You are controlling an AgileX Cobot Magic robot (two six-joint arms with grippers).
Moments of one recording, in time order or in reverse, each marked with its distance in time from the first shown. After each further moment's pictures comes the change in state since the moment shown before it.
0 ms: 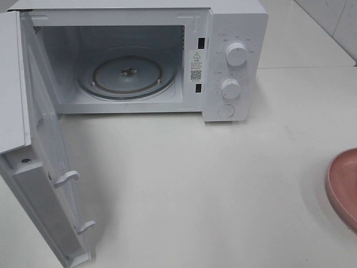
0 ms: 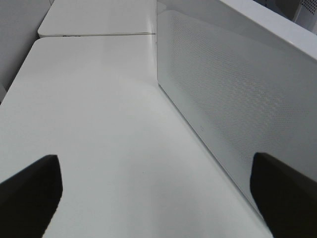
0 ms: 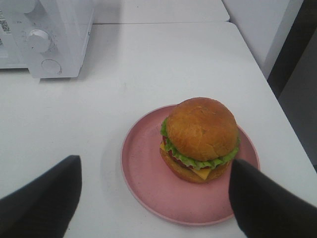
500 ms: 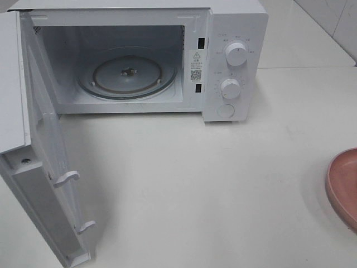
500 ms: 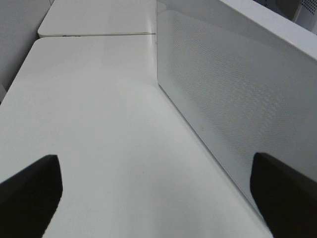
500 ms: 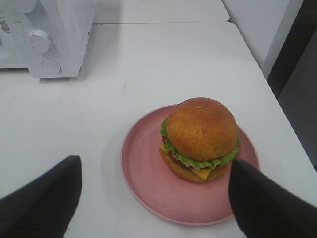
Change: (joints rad) left arm 0.000 0.000 0.000 0.000 0.000 0.000; right arm 0.000 0.000 0.000 0.000 0.000 0.000
